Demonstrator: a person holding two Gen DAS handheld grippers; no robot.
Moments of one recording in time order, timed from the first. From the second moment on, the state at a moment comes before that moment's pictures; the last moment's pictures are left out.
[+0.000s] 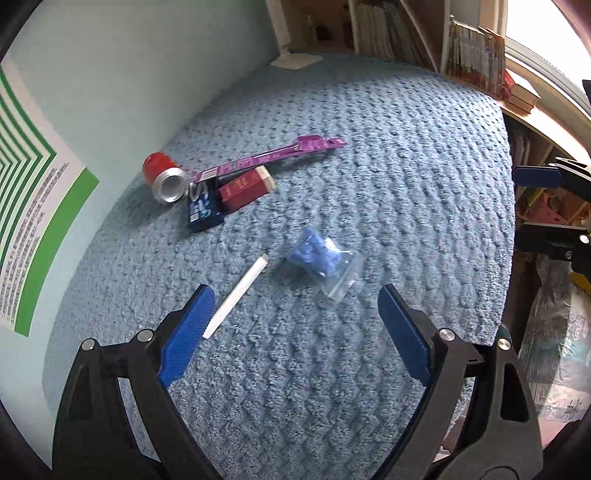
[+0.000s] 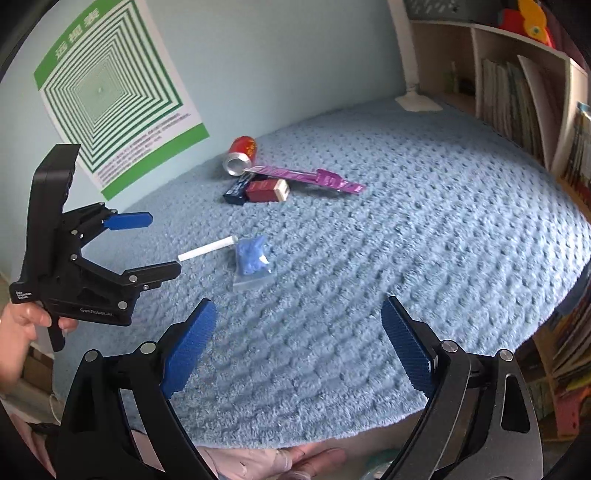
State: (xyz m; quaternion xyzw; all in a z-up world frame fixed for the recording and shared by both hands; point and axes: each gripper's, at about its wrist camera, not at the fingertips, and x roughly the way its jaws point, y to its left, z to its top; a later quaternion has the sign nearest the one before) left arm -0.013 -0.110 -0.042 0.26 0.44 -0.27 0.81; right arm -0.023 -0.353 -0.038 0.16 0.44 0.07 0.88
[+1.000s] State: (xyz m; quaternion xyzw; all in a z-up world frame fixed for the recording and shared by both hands) left arm 0.074 -0.053 -0.130 0.31 0.50 -0.27 0.76; right arm 0.109 -0.266 -0.106 0.10 0.53 0.14 0.83
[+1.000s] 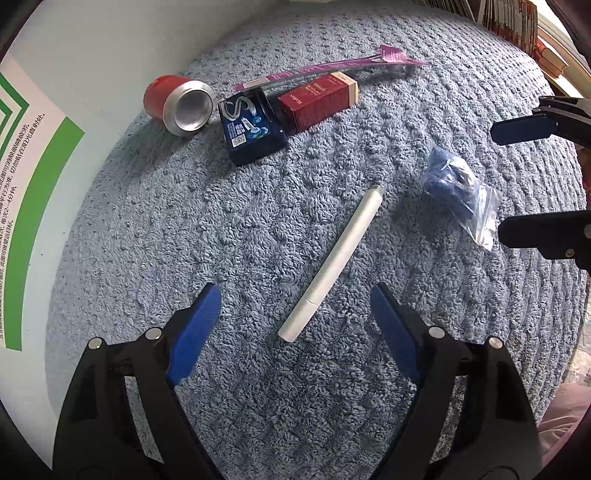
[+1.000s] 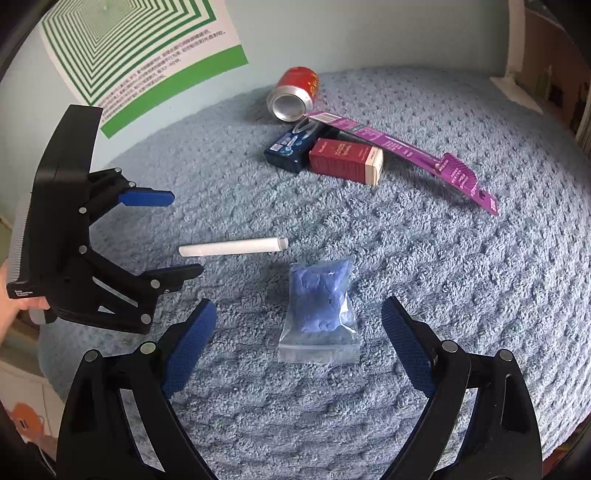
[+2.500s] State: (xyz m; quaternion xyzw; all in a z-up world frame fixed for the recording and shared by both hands) left arm 0.064 -0.055 -0.114 0.27 0.52 -0.30 0.75; right arm 0.102 -0.271 -0.109 0.12 0.53 0.12 0.83
